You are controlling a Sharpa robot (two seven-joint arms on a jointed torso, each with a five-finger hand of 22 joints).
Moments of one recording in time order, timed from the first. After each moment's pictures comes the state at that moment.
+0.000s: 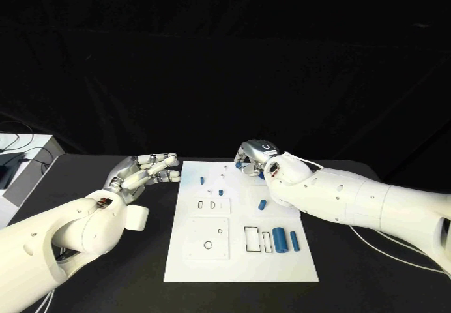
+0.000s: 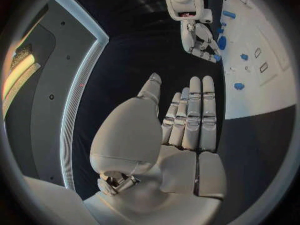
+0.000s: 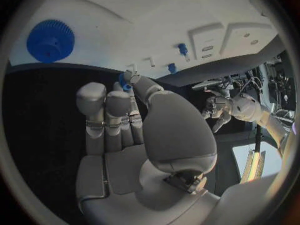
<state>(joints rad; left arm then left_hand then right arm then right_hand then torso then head) 1.04 -0.88 0.19 1.57 -0.18 -0.32 0.31 1.41 -0.02 -0.06 0.07 0.18 0.92 0.20 0.06 0.06 1.06 0.15 0.06 0.06 1.14 0.09 0.32 0.13 0.12 1.01 0.12 0.43 0.13 1.25 -0.52 -0.09 1.07 -1.59 -0.52 -0.18 1.32 -0.05 0.39 -0.17 0.27 1.22 0.11 0.06 0.07 1.22 0.08 0.05 0.06 1.42 -0.03 1.06 0.58 0.14 1.46 -0.05 0.75 1.23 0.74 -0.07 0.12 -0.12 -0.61</state>
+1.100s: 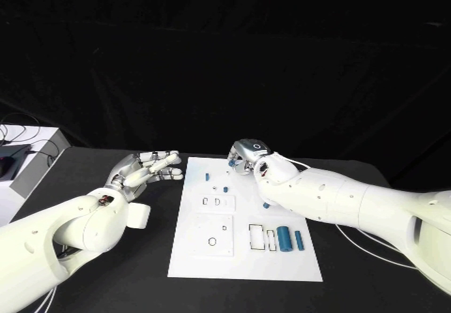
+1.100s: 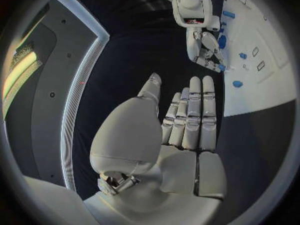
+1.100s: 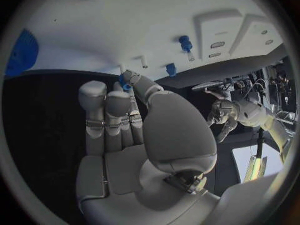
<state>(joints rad) 1.04 -0.88 0.19 1.59 -0.18 -0.32 0.31 1.41 -0.02 -0.06 0.07 0.18 0.92 0.20 0.06 0.06 1.06 0.15 0.06 0.06 1.14 0.09 0.32 0.13 0.12 1.01 0.12 0.43 0.13 1.23 -0.42 -0.09 0.96 -1.59 -0.54 -0.20 1.32 -0.05 0.39 -0.18 0.27 1.22 0.11 0.07 0.07 1.22 0.08 0.05 0.06 1.42 -0.03 1.06 0.58 0.15 1.46 -0.05 0.66 1.31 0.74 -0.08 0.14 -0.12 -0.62</state>
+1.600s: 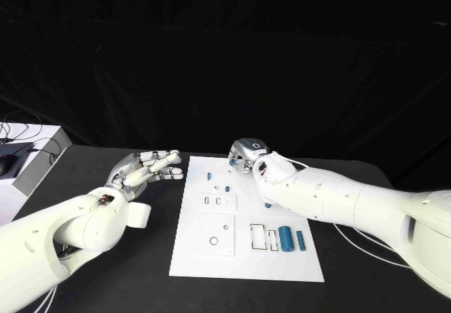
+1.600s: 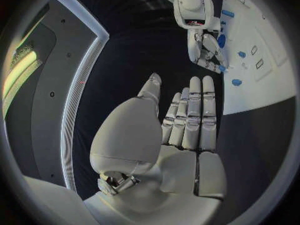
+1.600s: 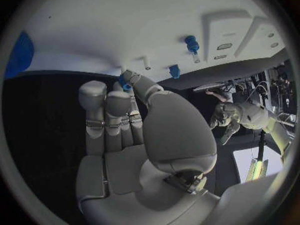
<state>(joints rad) 1.04 -0.88 0.19 1.59 -0.18 -0.32 0.31 1.41 -0.02 -0.06 0.07 0.18 0.92 0.20 0.06 0.06 1.06 0.15 0.06 0.06 1.14 0.09 0.32 0.13 0.12 1.01 0.12 0.43 0.12 1.23 -0.39 -0.09 0.91 -1.60 -0.54 -0.20 1.32 -0.05 0.39 -0.18 0.27 1.22 0.11 0.06 0.07 1.23 0.07 0.06 0.06 1.42 -0.03 1.06 0.58 0.15 1.46 -0.05 0.65 1.31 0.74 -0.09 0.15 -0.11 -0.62</state>
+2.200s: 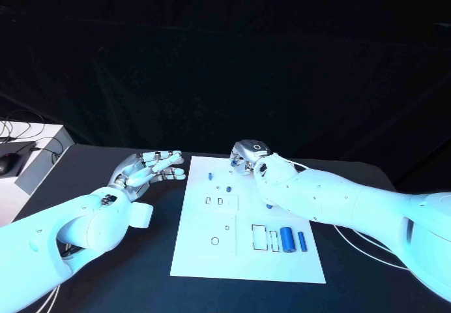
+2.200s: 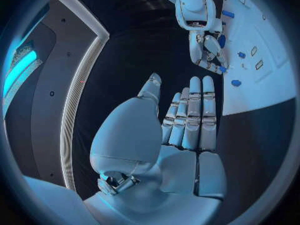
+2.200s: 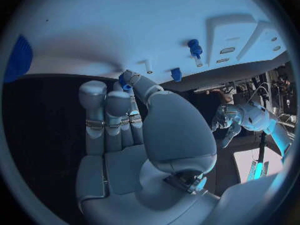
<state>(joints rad) 1.04 -0.87 0.19 1.58 -0.18 -0.32 0.31 1.41 -0.02 -0.06 0.07 0.18 0.92 0.20 0.06 0.06 1.06 0.15 0.06 0.06 1.14 0.09 0.33 0.13 0.12 1.01 0.12 0.43 0.12 1.22 -0.38 -0.09 0.89 -1.60 -0.54 -0.20 1.32 -0.05 0.39 -0.18 0.27 1.21 0.11 0.07 0.07 1.23 0.07 0.06 0.06 1.42 -0.03 1.06 0.58 0.15 1.46 -0.05 0.64 1.31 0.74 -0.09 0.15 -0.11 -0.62</state>
